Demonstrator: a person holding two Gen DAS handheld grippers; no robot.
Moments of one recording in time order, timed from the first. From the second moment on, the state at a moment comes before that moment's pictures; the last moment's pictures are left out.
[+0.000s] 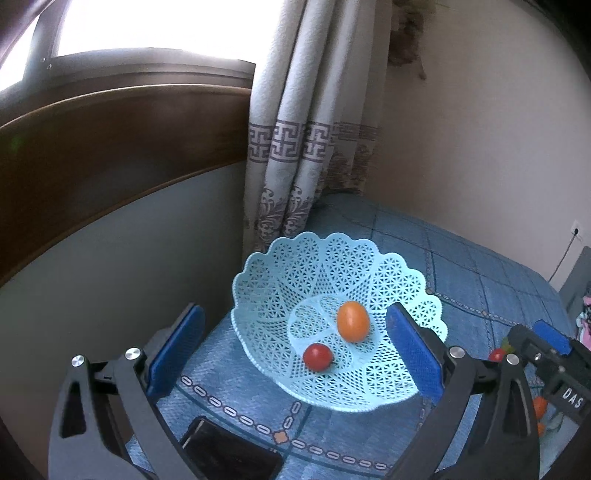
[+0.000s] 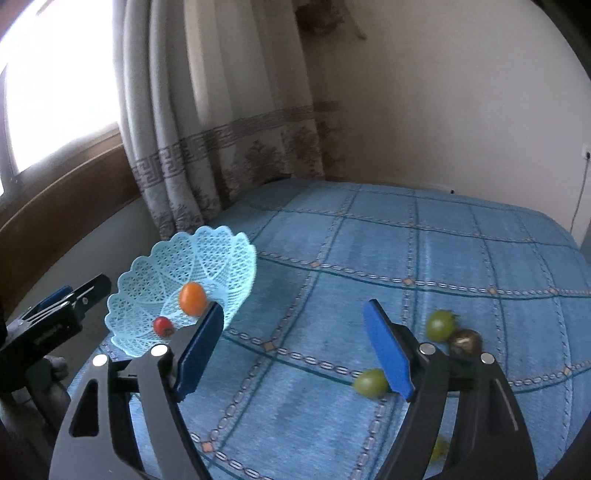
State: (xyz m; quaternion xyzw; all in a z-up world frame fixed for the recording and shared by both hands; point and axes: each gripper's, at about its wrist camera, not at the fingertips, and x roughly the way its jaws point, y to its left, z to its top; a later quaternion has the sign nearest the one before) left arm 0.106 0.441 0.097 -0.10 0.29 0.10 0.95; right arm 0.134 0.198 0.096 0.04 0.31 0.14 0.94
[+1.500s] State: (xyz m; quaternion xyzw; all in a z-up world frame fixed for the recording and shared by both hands) left arm 0.089 0.301 0.072 0.01 0.33 -0.02 0.94; right arm 0.094 0.035 0.020 0.10 0.40 0.01 0.91
